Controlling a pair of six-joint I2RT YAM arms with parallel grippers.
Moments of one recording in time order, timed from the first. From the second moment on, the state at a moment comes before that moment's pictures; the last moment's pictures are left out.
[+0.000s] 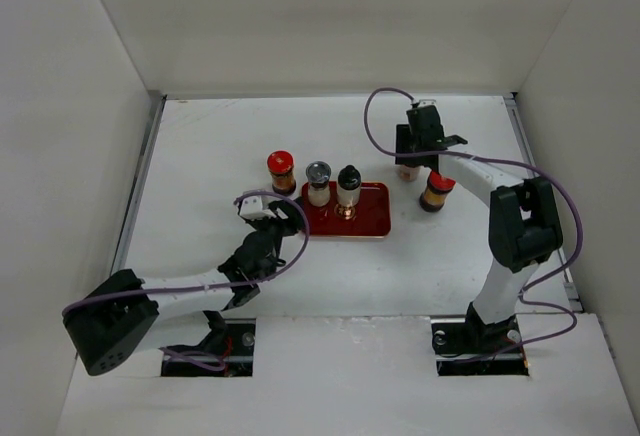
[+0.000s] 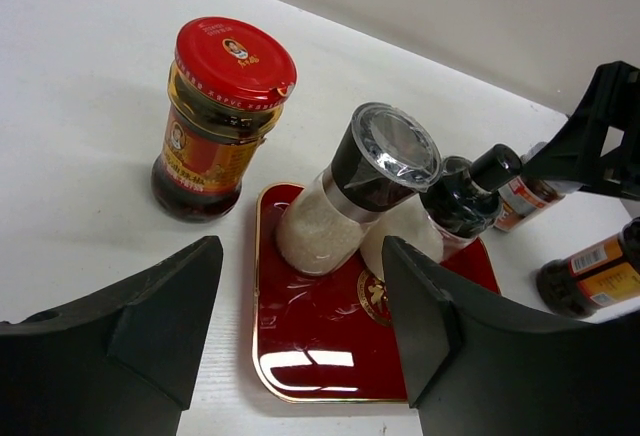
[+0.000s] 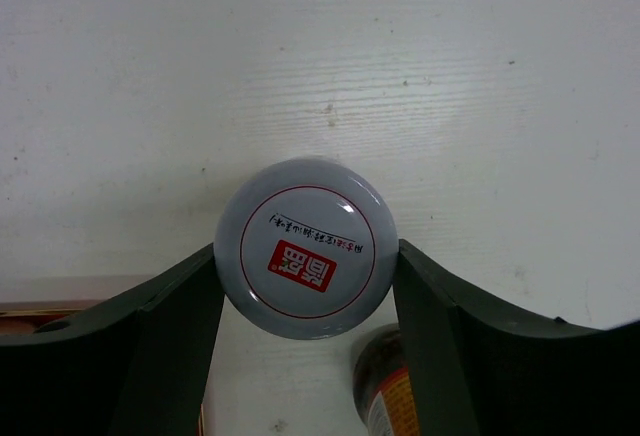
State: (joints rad) left arm -0.89 1.11 0.21 0.89 -0.77 -0.47; right arm 0.31 1.80 1.31 -0.31 0.29 0.23
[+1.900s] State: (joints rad) left arm -0.66 1.21 0.72 0.20 -0.65 -0.51; right arm 0.74 1.06 0.47 0.27 0.54 0.45
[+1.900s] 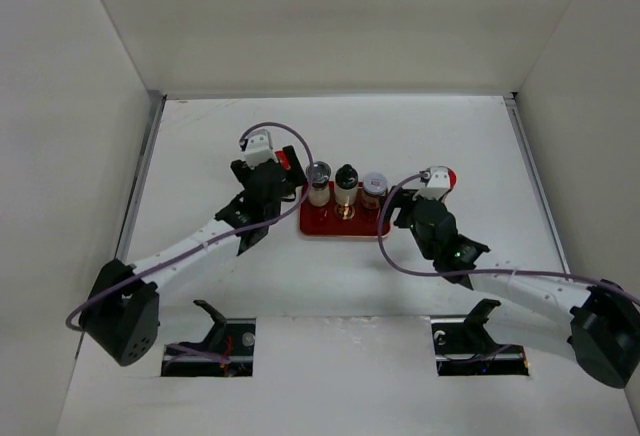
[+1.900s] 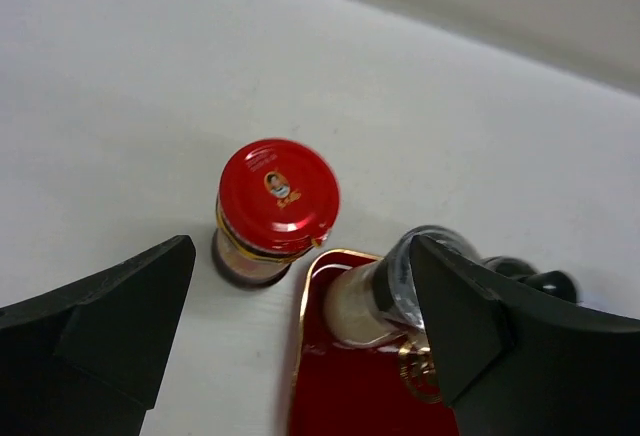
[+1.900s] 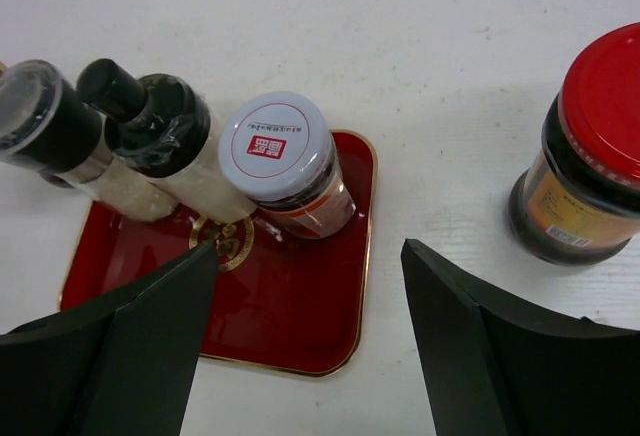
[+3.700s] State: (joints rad) left arm -0.91 1.28 0.81 -0.05 -0.63 -0.41; right arm 0.80 0.95 0.40 0.41 0.65 0.42
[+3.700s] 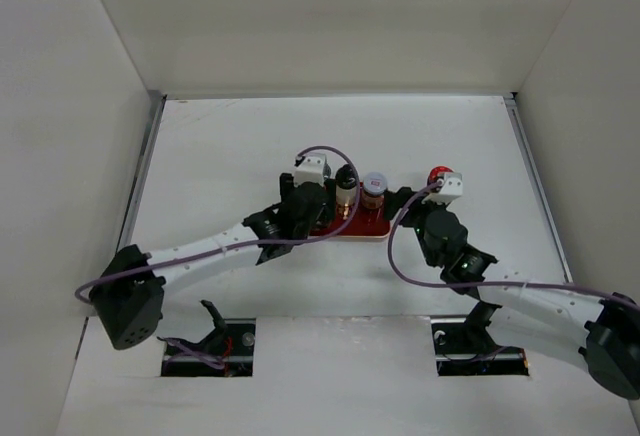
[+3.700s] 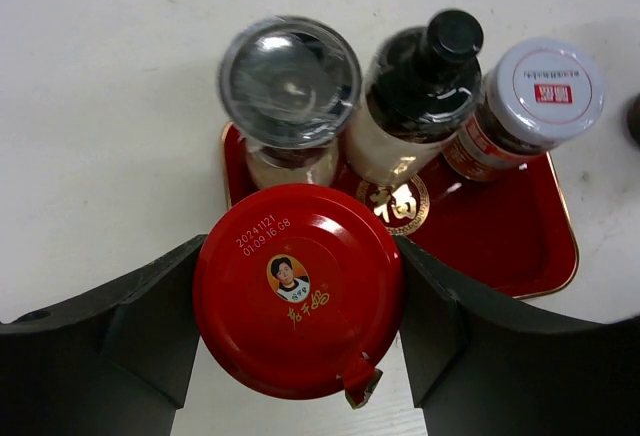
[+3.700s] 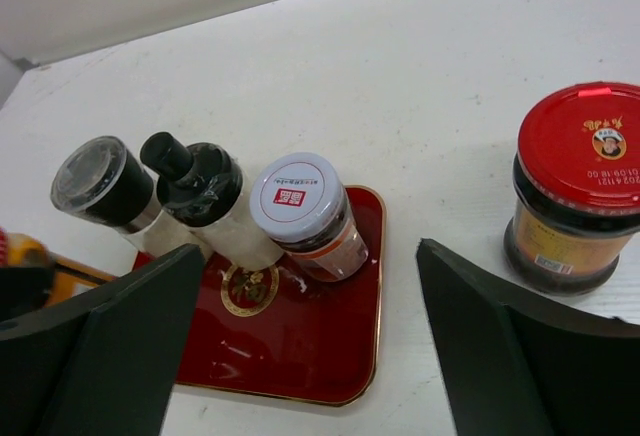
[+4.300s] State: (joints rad) left arm -0.90 1.48 0.87 0.10 -0.51 -0.39; right arm 0.76 0.95 0.39 0.41 0.66 0.43
